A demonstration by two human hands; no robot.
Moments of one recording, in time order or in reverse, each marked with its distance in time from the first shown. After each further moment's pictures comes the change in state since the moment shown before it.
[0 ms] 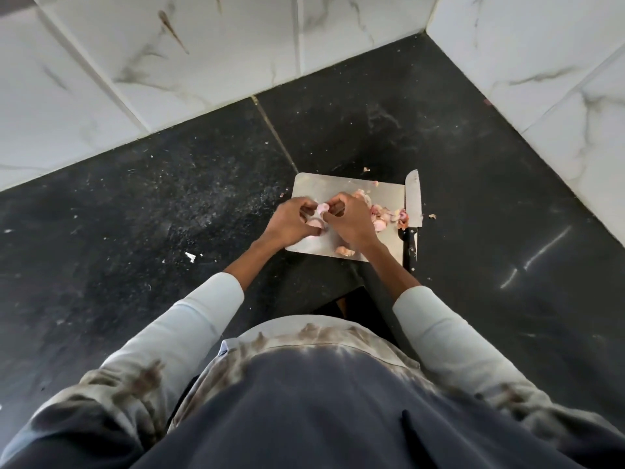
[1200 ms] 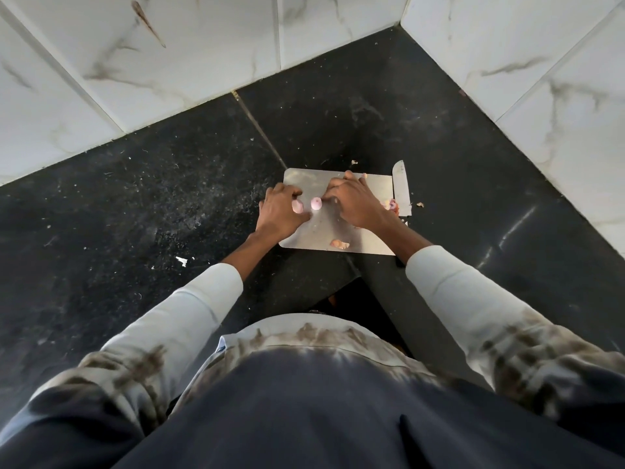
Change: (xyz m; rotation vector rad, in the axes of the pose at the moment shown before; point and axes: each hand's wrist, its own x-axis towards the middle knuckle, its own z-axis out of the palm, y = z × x) left_hand 0.016 -0.013 0.001 0.200 0.131 0.052; right_hand 0.027 0.010 -0.035 -0.704 -0.181 -0.419
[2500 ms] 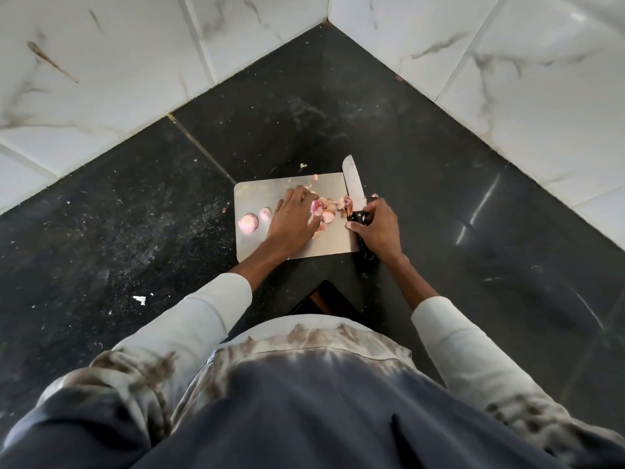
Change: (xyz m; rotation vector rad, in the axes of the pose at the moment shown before) left_hand 0.008 0.095 0.065 0.250 -0.092 0.392; right_hand -0.123 0.068 0.019 0.666 0.352 0.866
